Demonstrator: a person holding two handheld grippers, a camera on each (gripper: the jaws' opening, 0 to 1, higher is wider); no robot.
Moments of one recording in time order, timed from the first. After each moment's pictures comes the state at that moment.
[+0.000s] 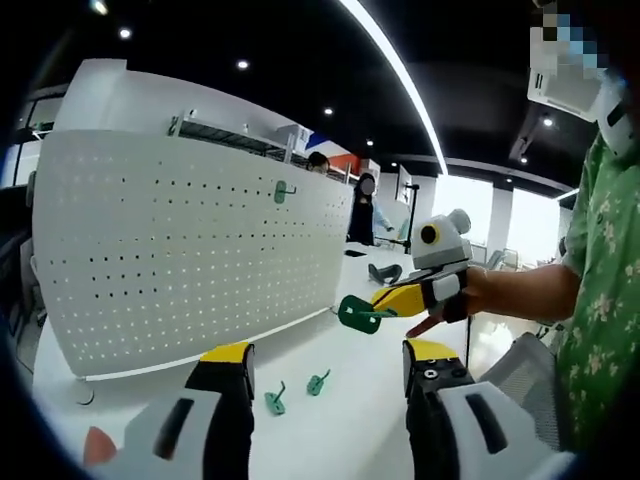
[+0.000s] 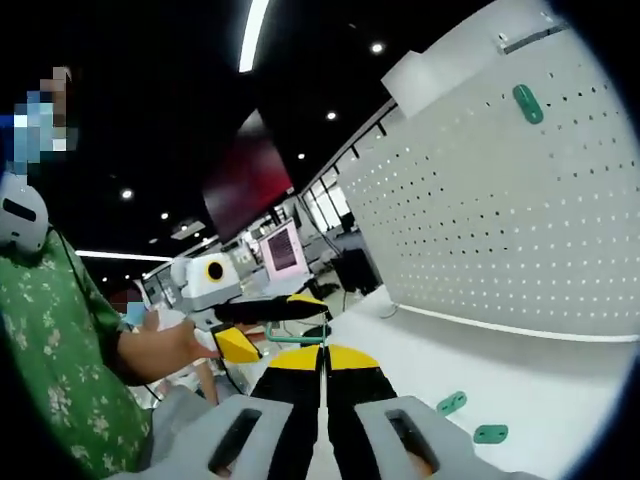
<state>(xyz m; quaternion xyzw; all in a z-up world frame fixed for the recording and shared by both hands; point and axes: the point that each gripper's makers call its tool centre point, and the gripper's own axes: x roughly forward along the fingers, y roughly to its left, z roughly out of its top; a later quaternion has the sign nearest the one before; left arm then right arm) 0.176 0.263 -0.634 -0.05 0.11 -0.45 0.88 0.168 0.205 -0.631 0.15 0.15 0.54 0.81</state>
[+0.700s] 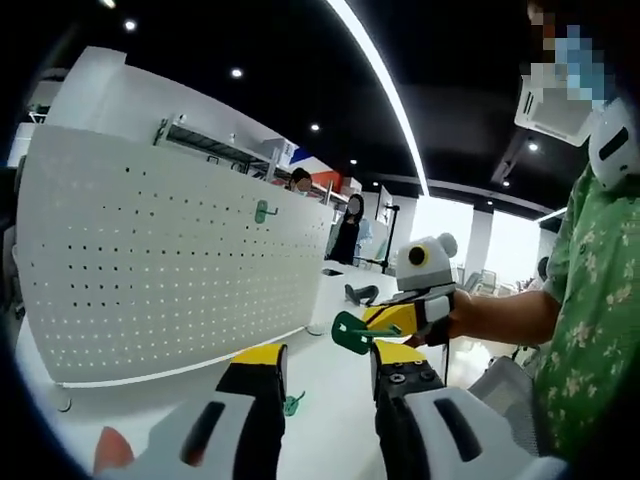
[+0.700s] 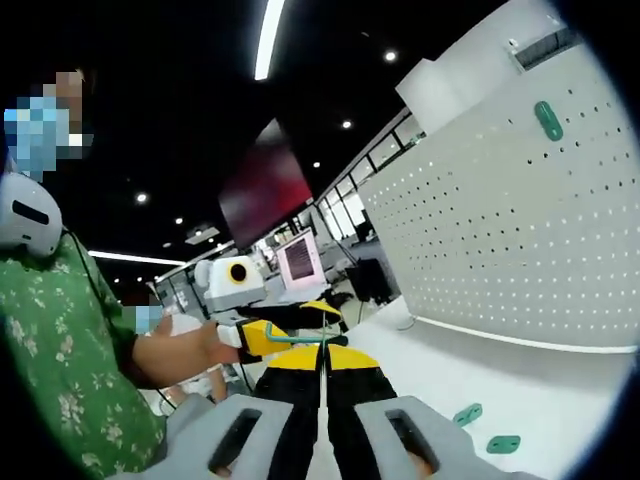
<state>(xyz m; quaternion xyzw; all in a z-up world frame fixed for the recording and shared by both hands) 0.168 0.250 -0.613 -0.09 0.08 -0.50 0.86 0.156 0.215 -0.612 0.16 0.13 0.56 0.80</state>
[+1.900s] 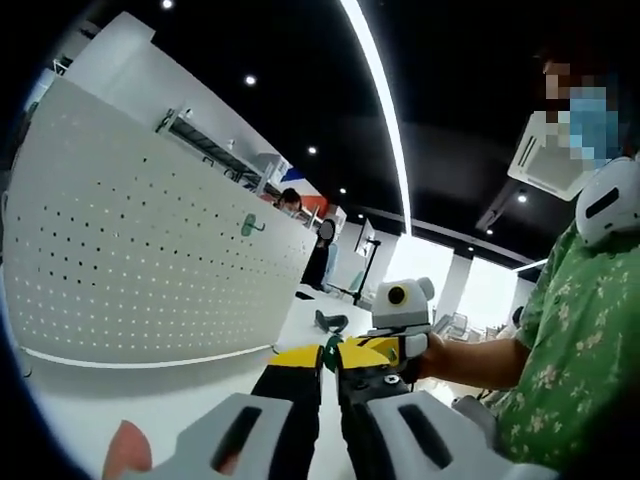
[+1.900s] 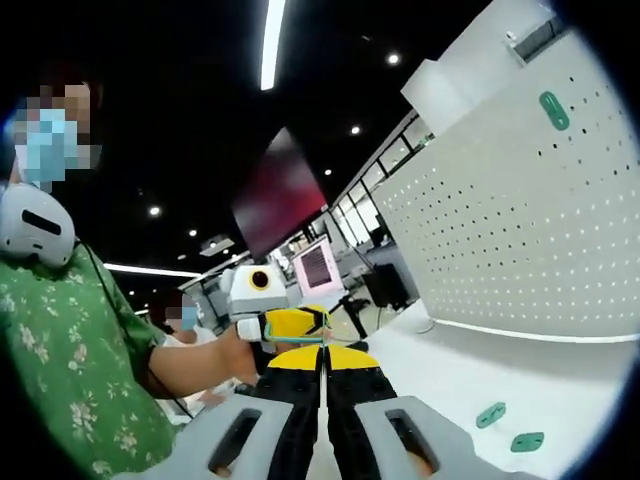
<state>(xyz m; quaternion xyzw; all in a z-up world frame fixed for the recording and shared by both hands) 0.158 0.246 -0.595 -0.19 0.07 -0.53 0.82 0.146 0.220 -0.603 0.20 0.11 0.59 0.78</state>
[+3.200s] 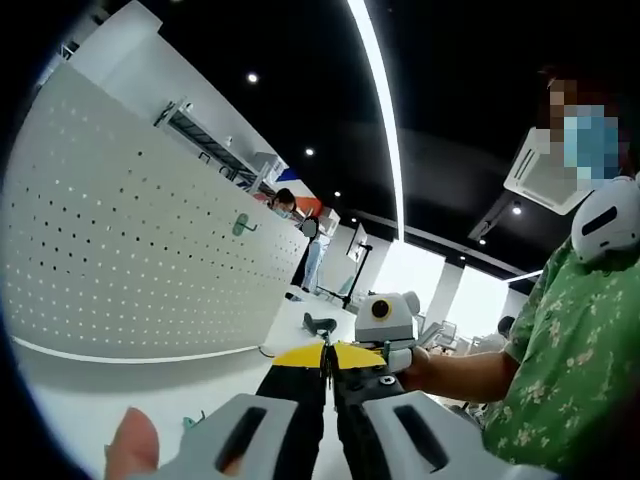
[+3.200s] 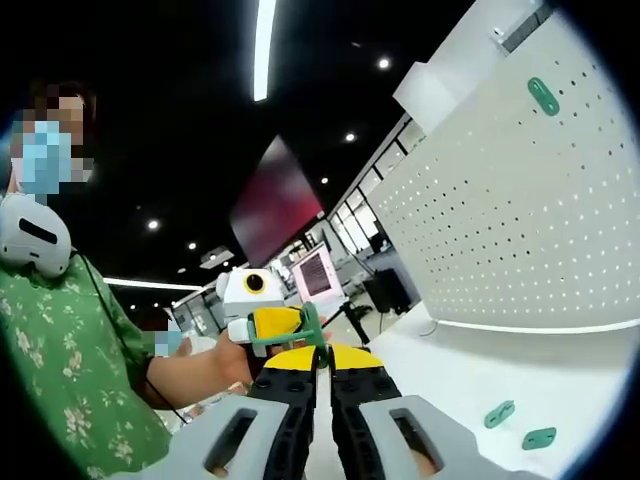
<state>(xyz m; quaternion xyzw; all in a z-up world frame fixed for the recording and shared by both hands) 0.155 0.239 -0.586 -0.21 0.08 -0.54 0.81 0.153 0.226 -0.609 0.22 0.12 0.57 0.78</state>
